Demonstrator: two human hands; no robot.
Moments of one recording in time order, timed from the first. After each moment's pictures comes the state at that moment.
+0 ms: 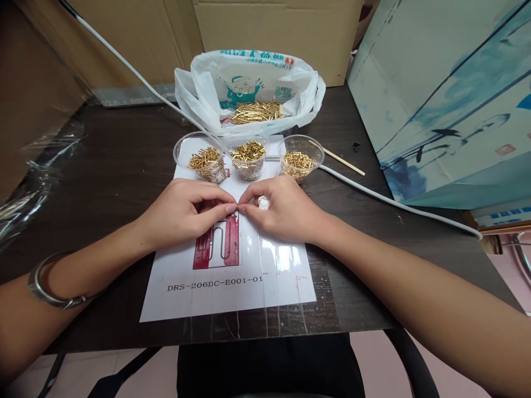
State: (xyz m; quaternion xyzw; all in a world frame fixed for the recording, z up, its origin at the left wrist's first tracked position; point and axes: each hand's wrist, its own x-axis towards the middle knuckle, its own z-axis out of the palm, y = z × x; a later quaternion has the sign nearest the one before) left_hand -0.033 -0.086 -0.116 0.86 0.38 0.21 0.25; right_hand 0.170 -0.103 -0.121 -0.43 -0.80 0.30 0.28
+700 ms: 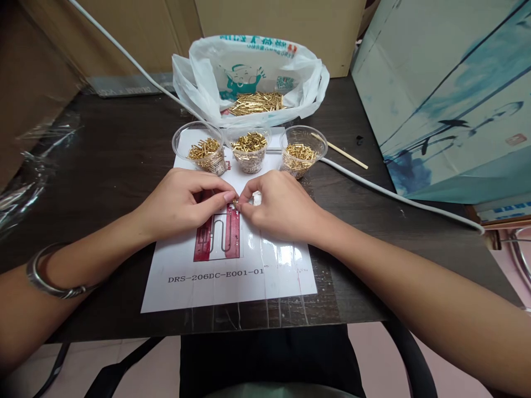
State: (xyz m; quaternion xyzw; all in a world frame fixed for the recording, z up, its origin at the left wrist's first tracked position) left_hand -0.032 -0.085 -0.115 0.86 0.39 0.22 0.26; right_hand 0.156 -0.112 -0.108 -0.55 -0.77 0.28 0.18
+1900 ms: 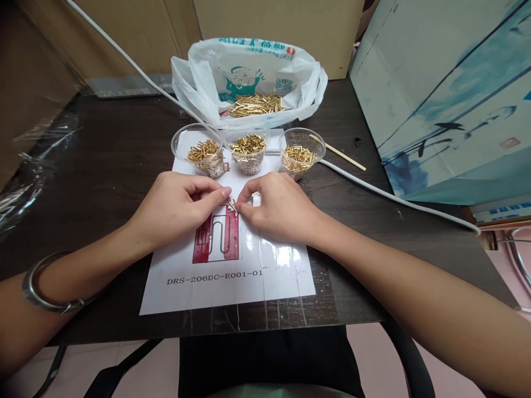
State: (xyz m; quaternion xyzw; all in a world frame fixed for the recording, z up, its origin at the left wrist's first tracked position) left_hand -0.029 -0.096 -0.111 0.80 0.52 0.20 0.22; right_hand 0.156 -0.110 -0.113 -0.54 -0.77 0.28 0.20
